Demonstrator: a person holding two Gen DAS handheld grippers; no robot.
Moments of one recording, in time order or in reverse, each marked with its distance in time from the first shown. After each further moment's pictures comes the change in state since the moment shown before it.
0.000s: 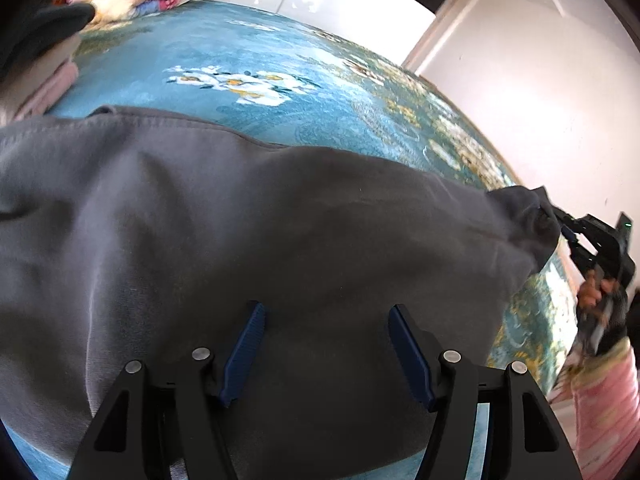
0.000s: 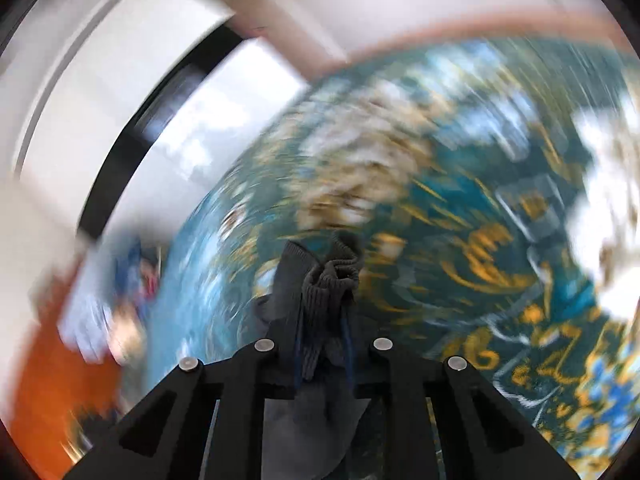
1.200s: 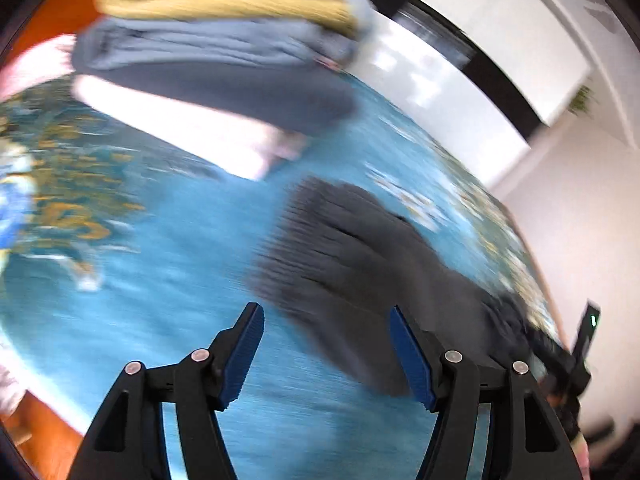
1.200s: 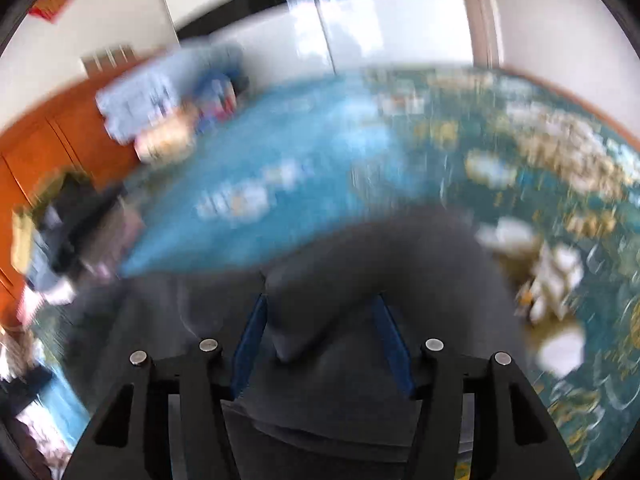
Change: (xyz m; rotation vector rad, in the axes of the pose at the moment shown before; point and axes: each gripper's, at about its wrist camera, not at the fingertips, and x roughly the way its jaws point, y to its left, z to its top) left arm -0.181 0.147 -0.059 -0.386 -0.329 0.223; right arm 0.076 0.189 -0.185 -0.536 0.269 0.065
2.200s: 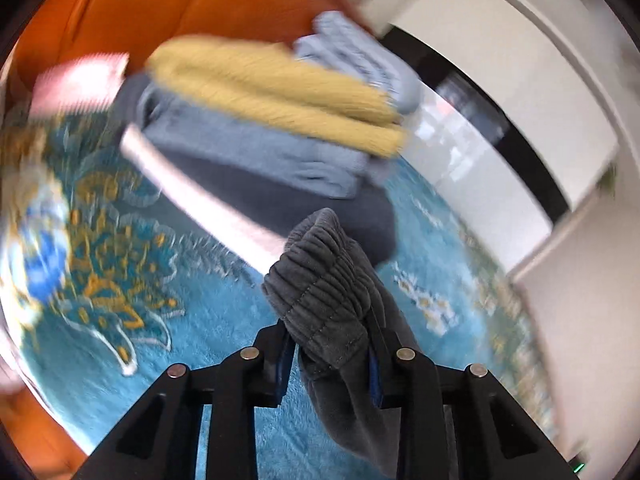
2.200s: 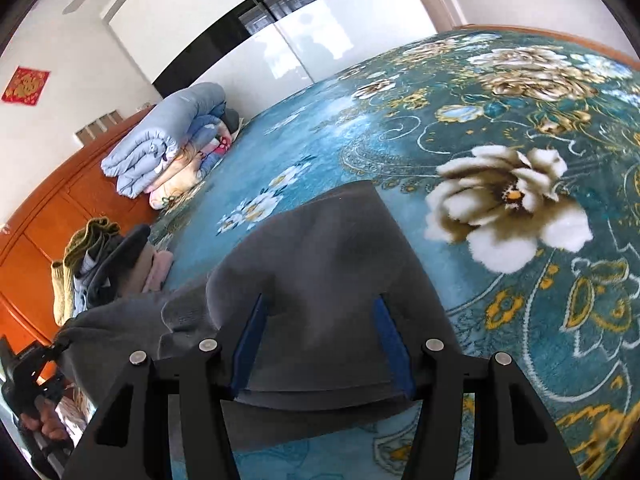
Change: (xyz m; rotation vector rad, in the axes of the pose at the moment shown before) left arm -0.026 -0.029 0.056 -0.022 -0.237 0.076; right arm -0.037 -0.022 -0.040 0.248 -0.079 0.111
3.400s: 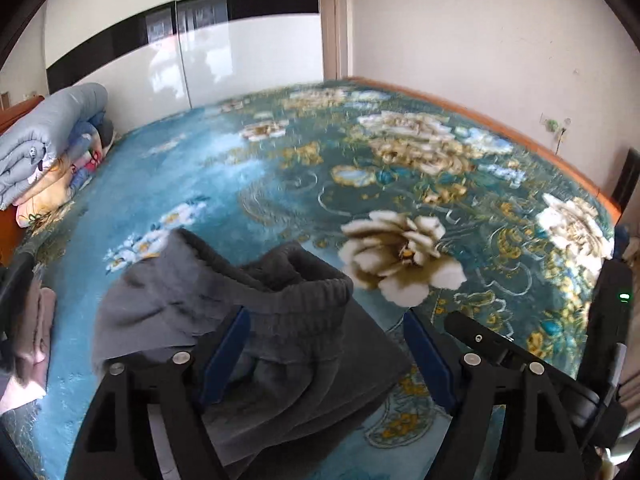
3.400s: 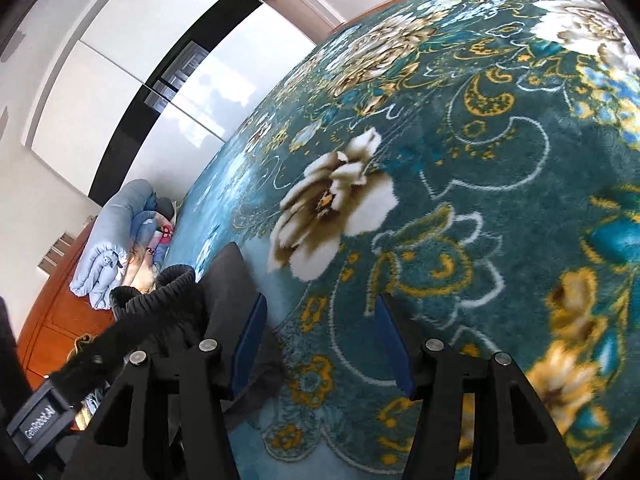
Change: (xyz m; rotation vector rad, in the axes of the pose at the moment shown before) left arm 0.038 -0.322 -0.182 0.891 0.300 -0.358; right arm -0.059 -0.116 -0.020 0.412 -0.132 -0.094
